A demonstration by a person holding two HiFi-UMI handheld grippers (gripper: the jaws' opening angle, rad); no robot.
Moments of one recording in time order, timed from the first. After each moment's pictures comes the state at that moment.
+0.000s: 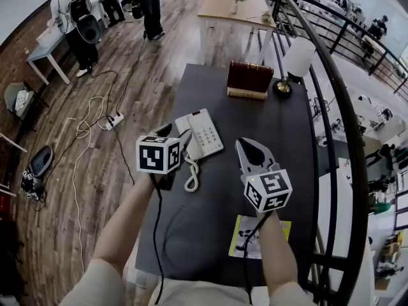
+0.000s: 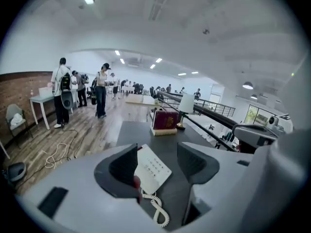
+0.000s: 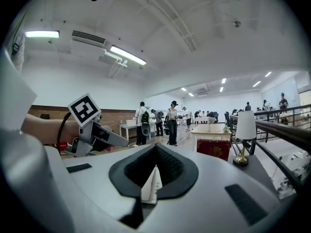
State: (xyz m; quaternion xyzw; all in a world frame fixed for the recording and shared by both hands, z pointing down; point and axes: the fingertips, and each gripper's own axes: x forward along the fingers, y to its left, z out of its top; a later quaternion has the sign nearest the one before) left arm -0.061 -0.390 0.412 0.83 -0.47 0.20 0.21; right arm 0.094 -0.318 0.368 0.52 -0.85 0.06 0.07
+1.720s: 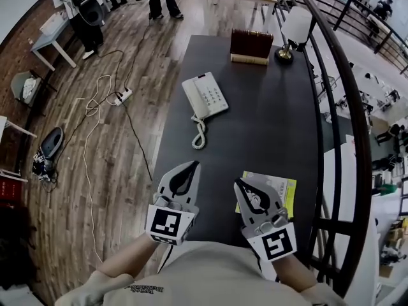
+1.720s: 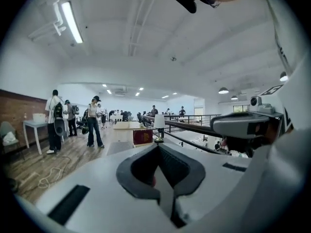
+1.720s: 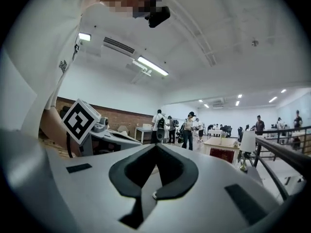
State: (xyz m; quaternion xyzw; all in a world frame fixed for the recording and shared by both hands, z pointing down) left arm -0.037 -0.103 0.350 0.89 -0.44 0.08 0.06; right arm 0.040 -0.049 0.314 0.47 -0.88 -0.01 0.05
